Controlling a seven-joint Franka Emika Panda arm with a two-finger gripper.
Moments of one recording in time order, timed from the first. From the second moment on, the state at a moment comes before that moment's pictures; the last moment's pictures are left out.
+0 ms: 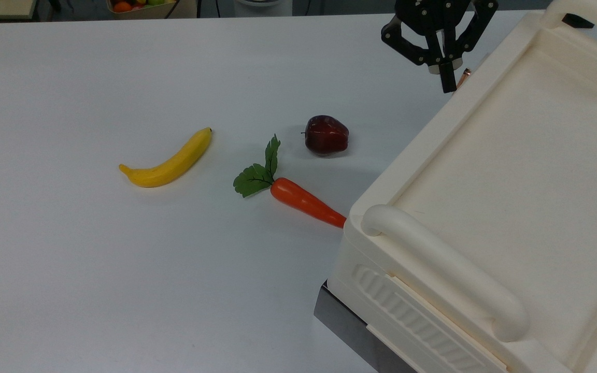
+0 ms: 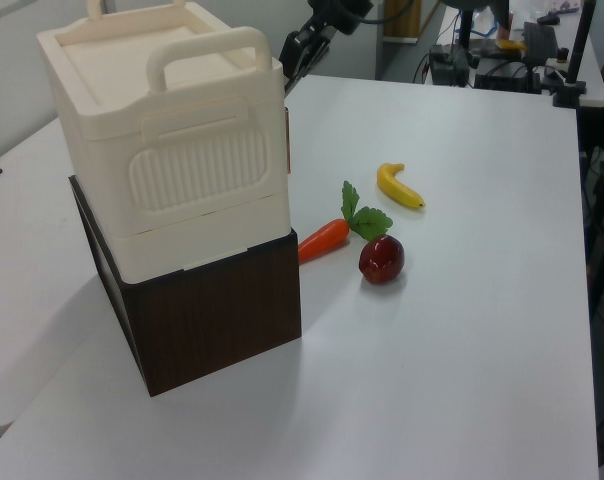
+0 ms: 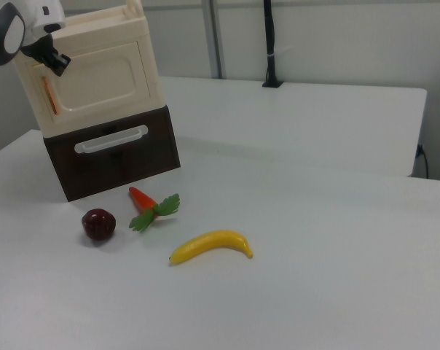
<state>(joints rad) 0.42 0.24 -0.03 -1.41 0.19 2.33 0.29</state>
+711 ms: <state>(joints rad) 0.42 0.26 -0.03 -1.41 0.20 2.42 0.29</state>
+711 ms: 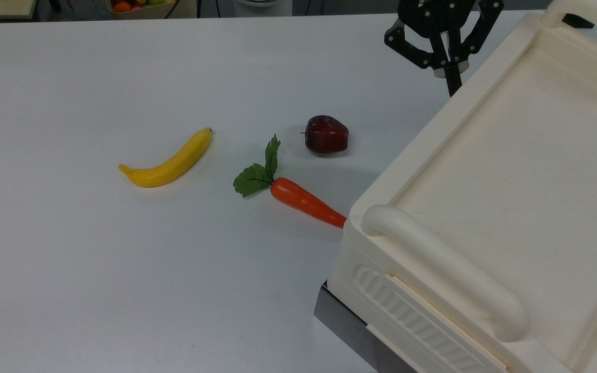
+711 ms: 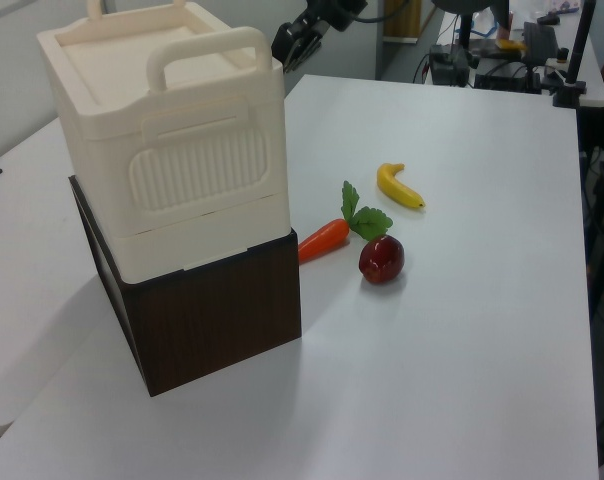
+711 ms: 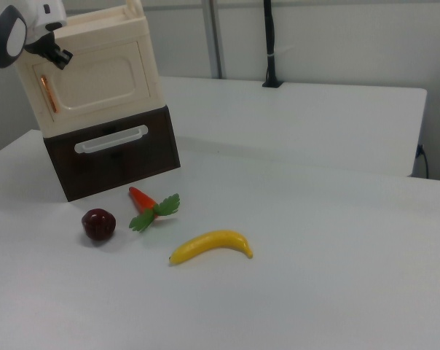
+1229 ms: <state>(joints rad) 0.34 0.25 -0.05 -1.46 0.20 2.35 0.22</state>
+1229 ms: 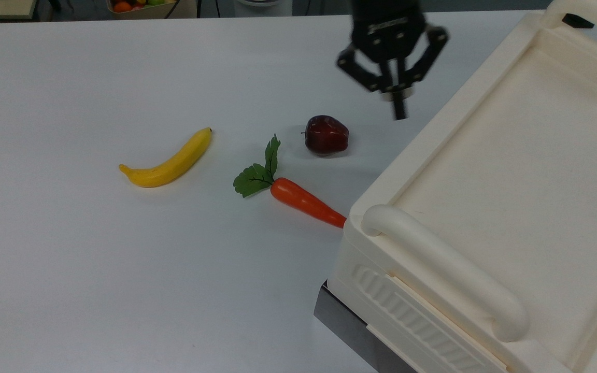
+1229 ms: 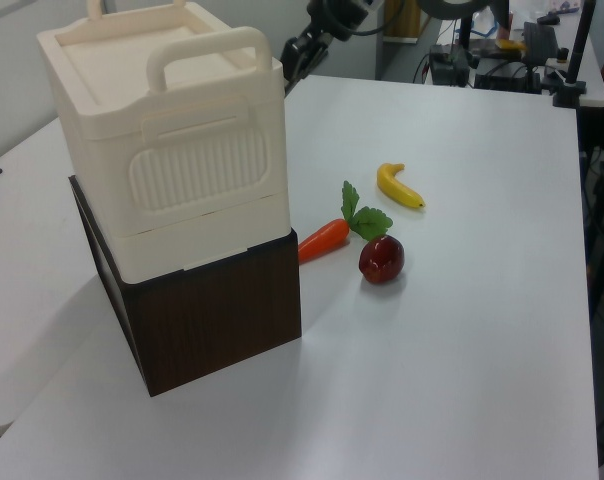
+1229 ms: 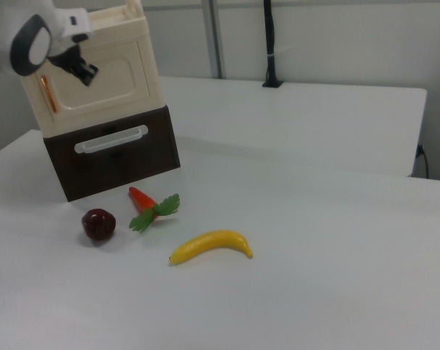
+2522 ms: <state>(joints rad) 0.05 0.04 -0.06 -1.57 -0.08 1.61 0.14</state>
